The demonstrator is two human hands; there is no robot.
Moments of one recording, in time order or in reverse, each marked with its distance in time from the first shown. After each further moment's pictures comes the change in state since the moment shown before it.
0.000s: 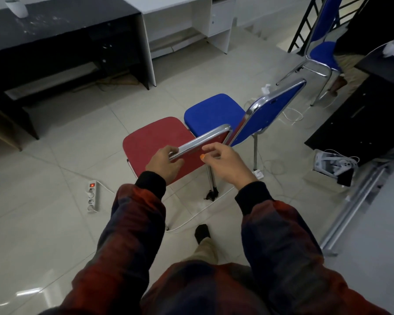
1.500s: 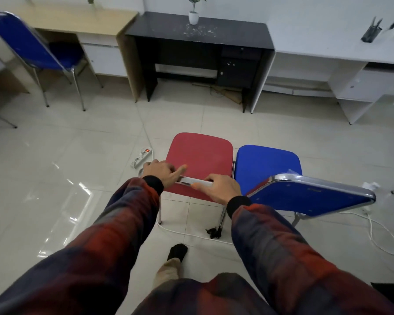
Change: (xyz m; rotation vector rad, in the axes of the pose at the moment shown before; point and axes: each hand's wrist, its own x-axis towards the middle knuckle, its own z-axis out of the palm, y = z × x) left_hand 0.016 0.069 0.086 0.395 0.272 -0.567; right_hand 0.164 0.060 -0.091 -0.857 -0.541 -0.538
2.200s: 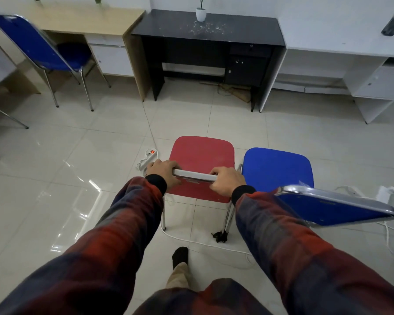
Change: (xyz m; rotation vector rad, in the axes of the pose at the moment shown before) left_hand 0.027 0.001 -0.017 -0.086 -0.032 -0.014; right_hand 0.058 0.003 -0.023 -0.058 -0.030 -0.051
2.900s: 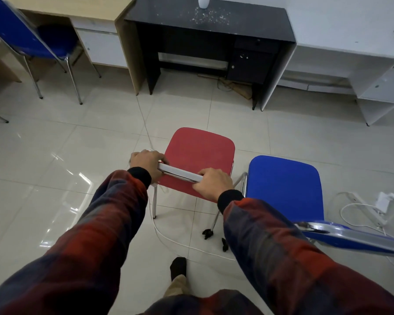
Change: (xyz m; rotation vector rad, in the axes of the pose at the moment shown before) left_hand 0.119 -0.069 -0.045 0.142 0.030 -0.015; right_hand 0.105 -0.064 0.007 0.014 -0.031 0.021
